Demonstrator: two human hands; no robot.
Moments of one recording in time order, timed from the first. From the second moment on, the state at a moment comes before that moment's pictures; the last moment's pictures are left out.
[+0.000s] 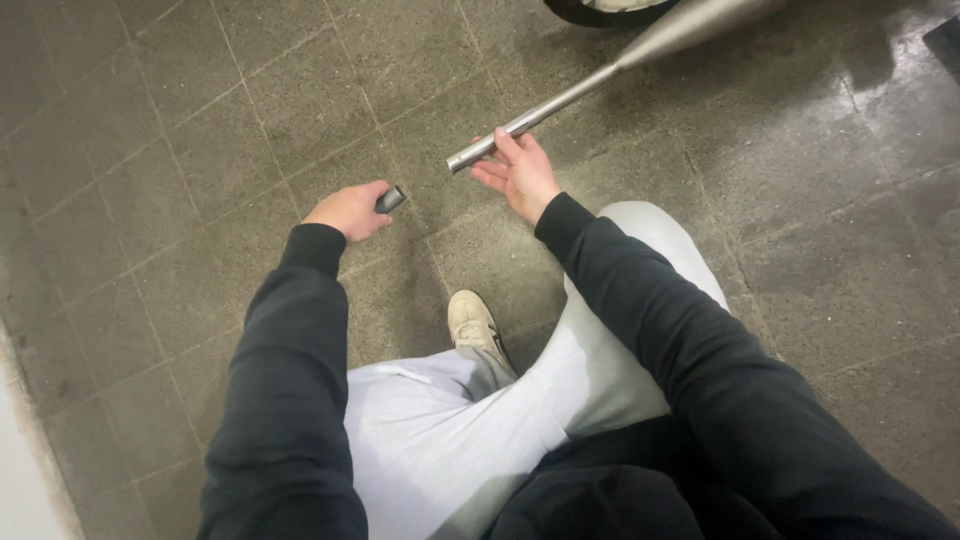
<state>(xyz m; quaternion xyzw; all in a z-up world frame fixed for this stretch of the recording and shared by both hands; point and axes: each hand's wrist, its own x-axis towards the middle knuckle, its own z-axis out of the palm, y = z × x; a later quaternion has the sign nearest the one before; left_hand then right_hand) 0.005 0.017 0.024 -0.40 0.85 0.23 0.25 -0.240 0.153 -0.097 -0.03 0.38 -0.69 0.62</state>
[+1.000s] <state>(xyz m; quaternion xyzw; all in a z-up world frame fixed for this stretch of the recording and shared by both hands) 0.001 0.028 0.016 -0.38 0.87 0.24 0.20 -0.254 0.151 -0.137 0.00 0.17 -0.81 0.56</state>
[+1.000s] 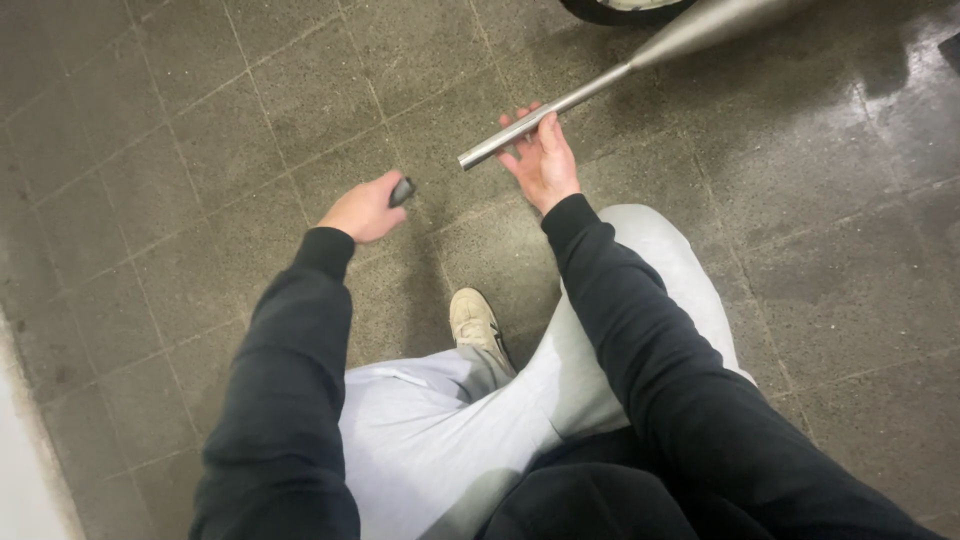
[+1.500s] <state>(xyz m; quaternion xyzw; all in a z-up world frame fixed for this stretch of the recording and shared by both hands) -0.088 0.074 0.013 -0.42 0.89 0.19 -0.01 -0.270 0.159 -0.145 -0.03 0.22 -0.78 0.59</state>
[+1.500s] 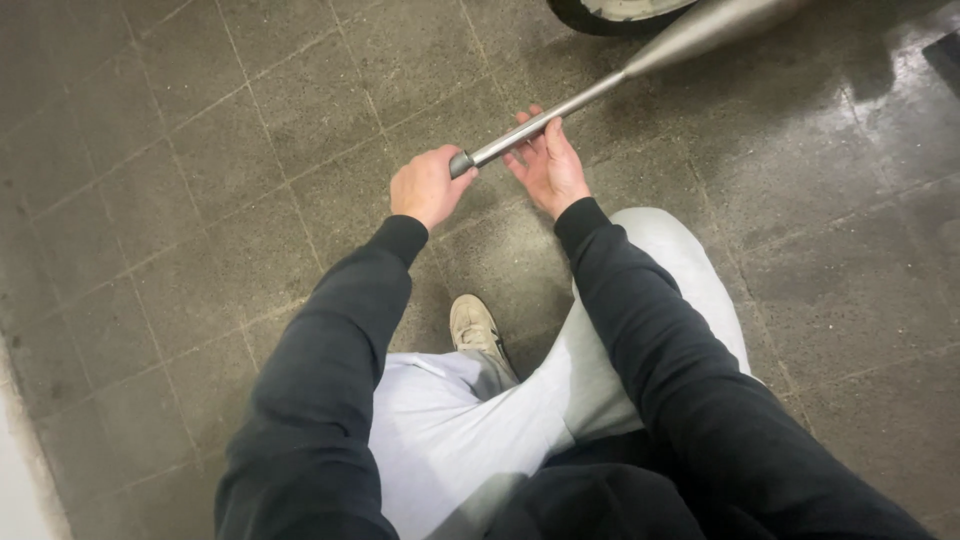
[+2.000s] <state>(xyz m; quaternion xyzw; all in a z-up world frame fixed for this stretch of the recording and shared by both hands) -0.089 0.071 0.011 -0.42 0.88 0.21 -0.01 -0.263 0.150 -0.146 -0.01 0.23 -0.80 0.55</state>
